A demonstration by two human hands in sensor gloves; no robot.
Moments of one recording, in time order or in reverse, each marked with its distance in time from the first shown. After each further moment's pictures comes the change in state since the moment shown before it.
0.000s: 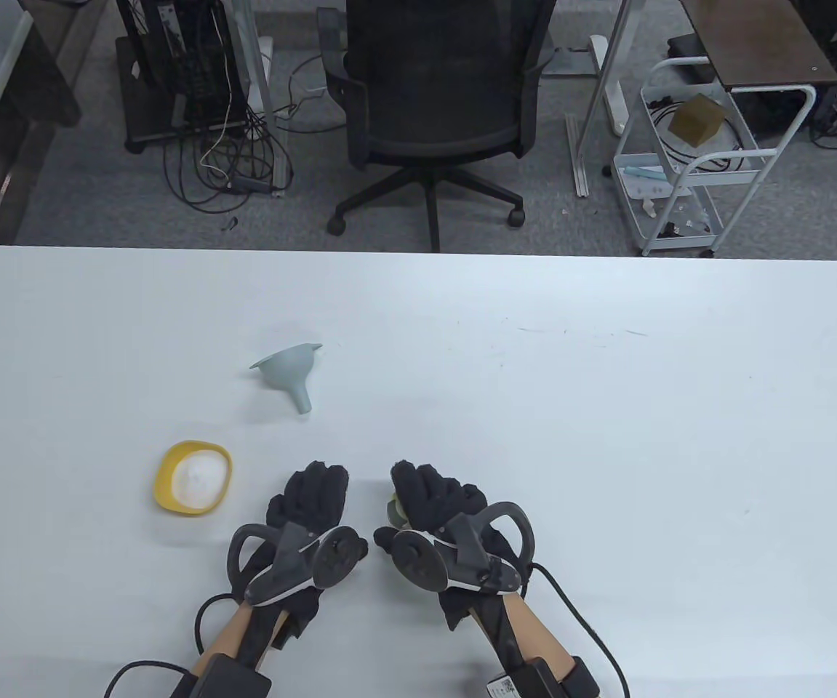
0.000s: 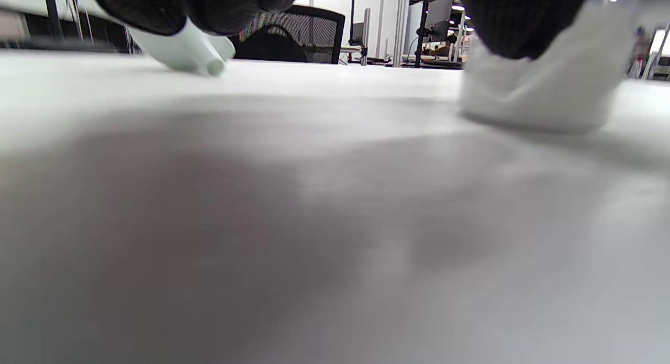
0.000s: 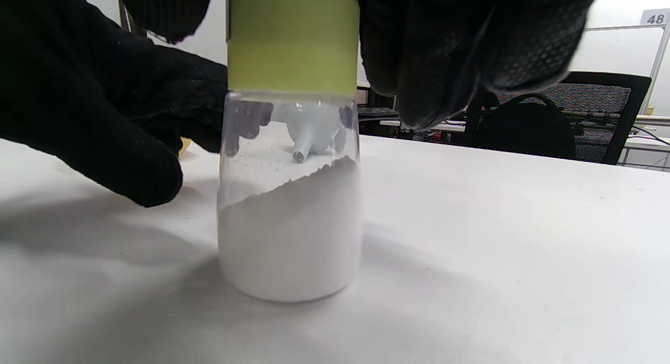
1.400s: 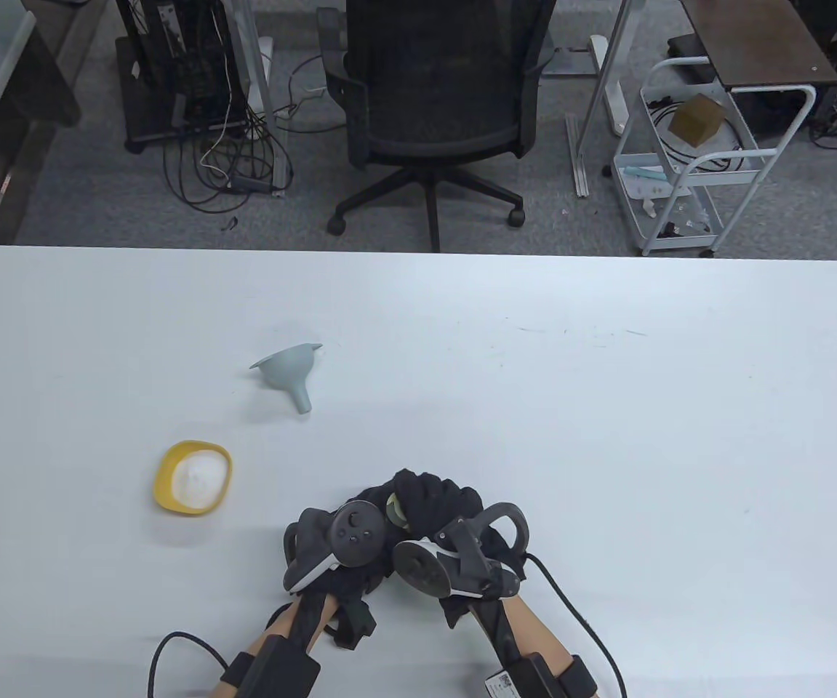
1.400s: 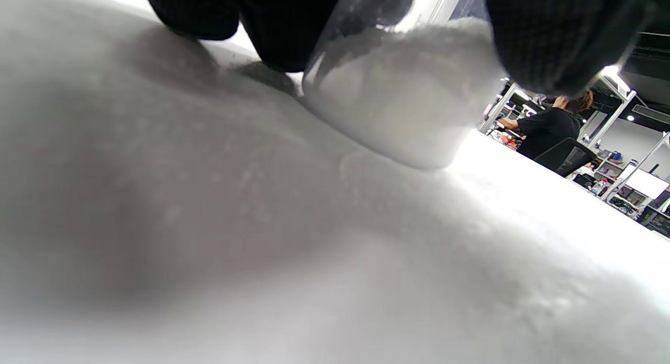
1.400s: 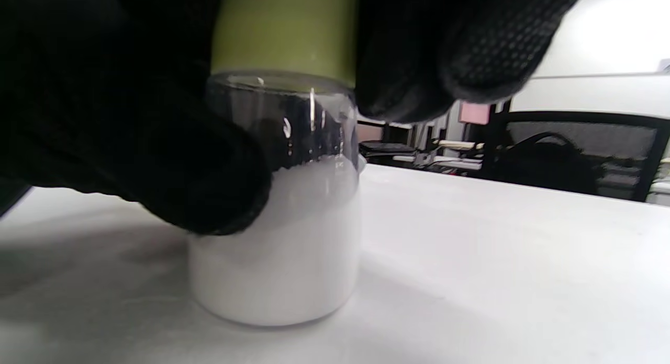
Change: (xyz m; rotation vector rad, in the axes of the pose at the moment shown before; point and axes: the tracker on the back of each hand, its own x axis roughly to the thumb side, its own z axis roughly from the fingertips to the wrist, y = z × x) left_hand 0.025 -0.023 -0.029 0.017 0.024 0.308; right_hand -0.002 0.011 -0.002 -0.101 -0.092 0.006
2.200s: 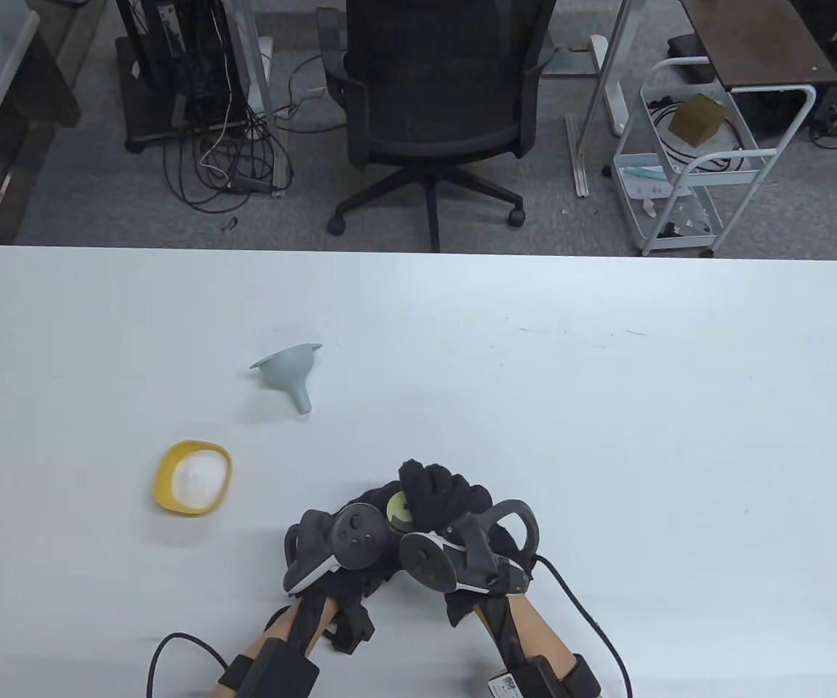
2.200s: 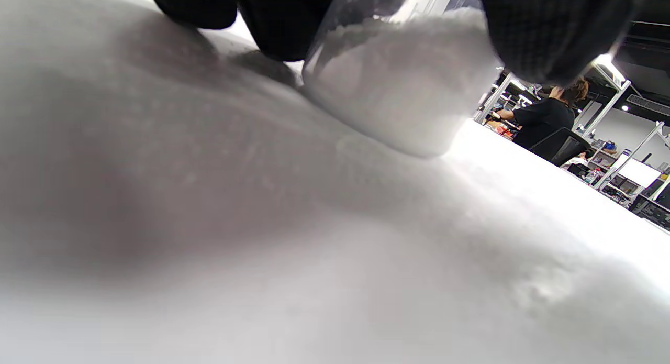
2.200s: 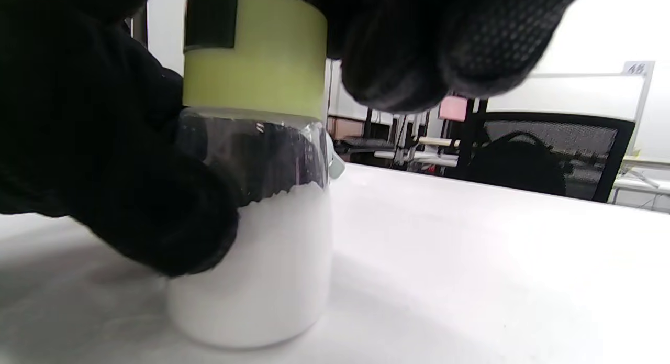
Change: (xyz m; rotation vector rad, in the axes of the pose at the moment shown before) left_hand 0.000 -0.003 0.002 -0.030 -0.012 -0.003; right_hand 0.000 -0.011 0.003 -0.028 0.089 0.040
